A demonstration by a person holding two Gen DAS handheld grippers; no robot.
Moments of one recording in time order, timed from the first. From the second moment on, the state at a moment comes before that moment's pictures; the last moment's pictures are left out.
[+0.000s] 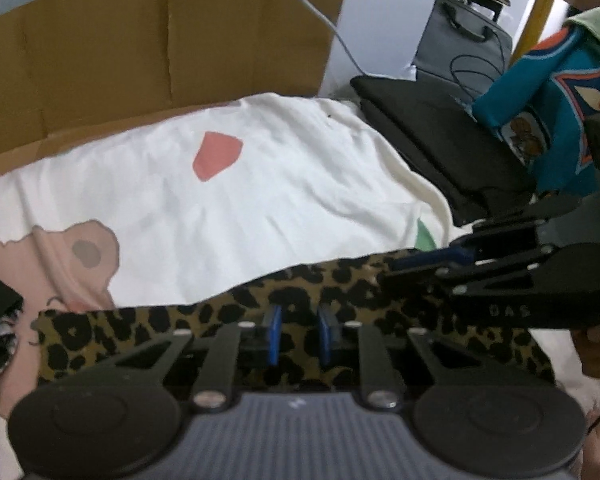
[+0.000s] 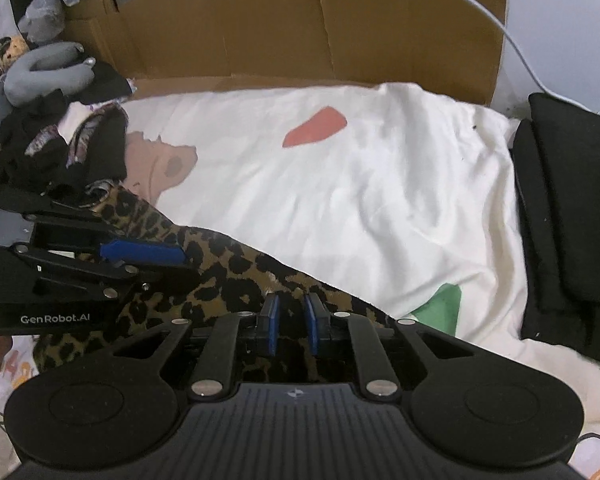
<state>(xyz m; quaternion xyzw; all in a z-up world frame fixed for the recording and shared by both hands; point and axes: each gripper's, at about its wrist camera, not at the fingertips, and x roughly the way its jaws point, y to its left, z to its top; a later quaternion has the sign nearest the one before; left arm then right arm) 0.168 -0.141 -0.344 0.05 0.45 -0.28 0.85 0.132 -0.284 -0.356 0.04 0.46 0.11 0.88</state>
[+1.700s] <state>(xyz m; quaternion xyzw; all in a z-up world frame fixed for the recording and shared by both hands) 0.175 -0.141 -0.360 0.08 0.45 -0.28 0.84 -0.017 -0.336 -0.335 0.07 0.48 0.06 0.87</state>
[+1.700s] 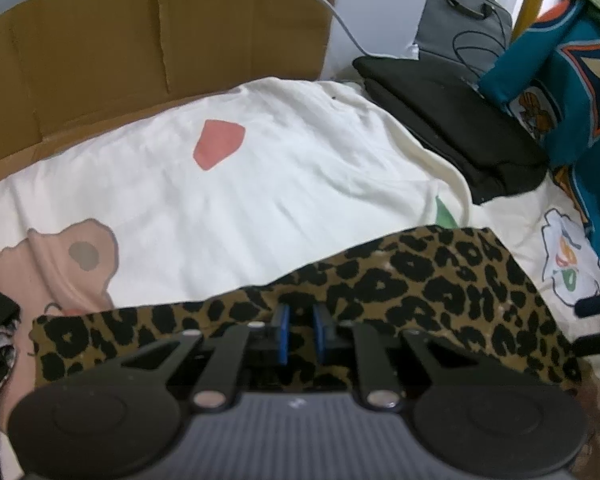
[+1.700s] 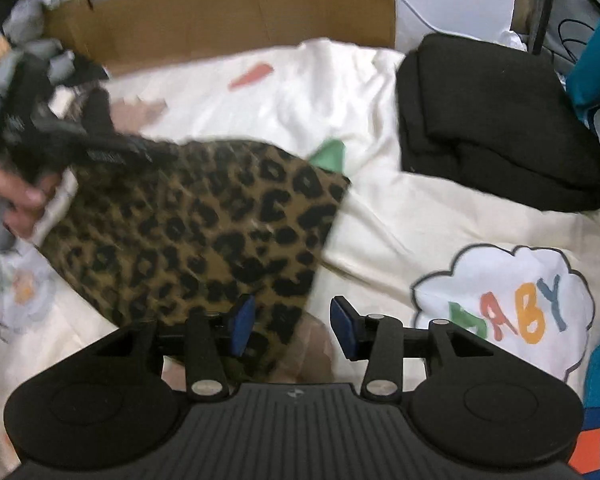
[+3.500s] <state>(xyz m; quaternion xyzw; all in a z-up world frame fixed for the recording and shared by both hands) 0.047 -0.111 -0.355 0.23 0.44 -0.32 0.81 -0.024 -0.311 -0.378 0.09 0.51 0.06 0.86</state>
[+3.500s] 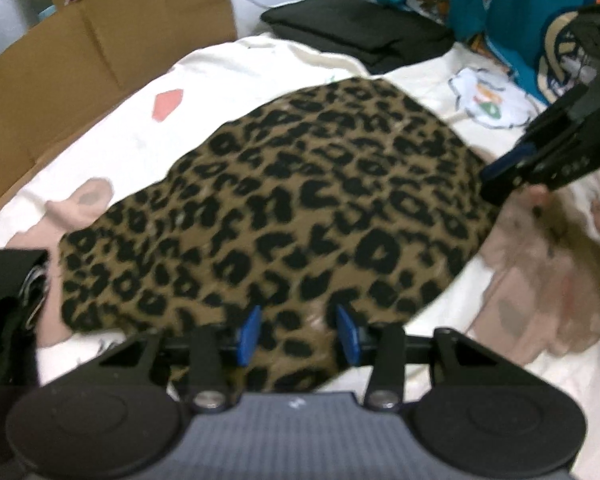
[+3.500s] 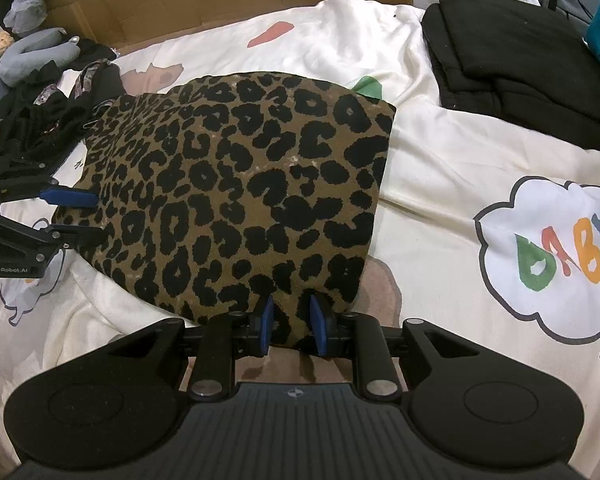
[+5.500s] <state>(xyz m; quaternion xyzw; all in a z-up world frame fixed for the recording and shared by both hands) 0.046 0.006 -0.394 -0.45 0.55 0.12 0.69 -0.072 -0.395 -0.466 0.61 0.39 0.06 0.69</state>
